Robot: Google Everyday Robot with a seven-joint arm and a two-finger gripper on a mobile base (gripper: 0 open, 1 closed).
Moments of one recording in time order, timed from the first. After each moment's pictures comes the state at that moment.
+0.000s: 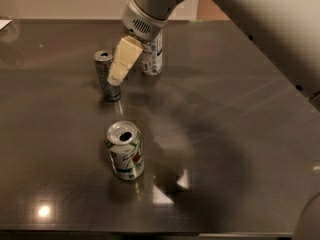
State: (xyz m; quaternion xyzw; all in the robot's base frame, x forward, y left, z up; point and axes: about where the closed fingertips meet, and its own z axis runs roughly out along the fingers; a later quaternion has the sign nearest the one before) arm 0.594 0.087 0.951 -0.65 0.71 0.13 0.25
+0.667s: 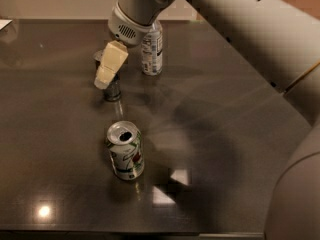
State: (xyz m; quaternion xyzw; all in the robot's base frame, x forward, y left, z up) arm 0.598 0.119 0.936 -0.65 0.70 0.15 0.25
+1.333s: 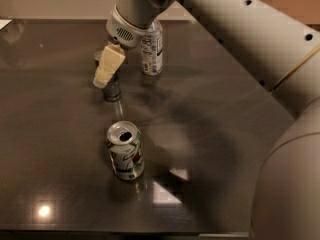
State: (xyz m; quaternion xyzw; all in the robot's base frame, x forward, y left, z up) arm 0.606 0.128 0.925 -0.66 0.69 0.17 0.24
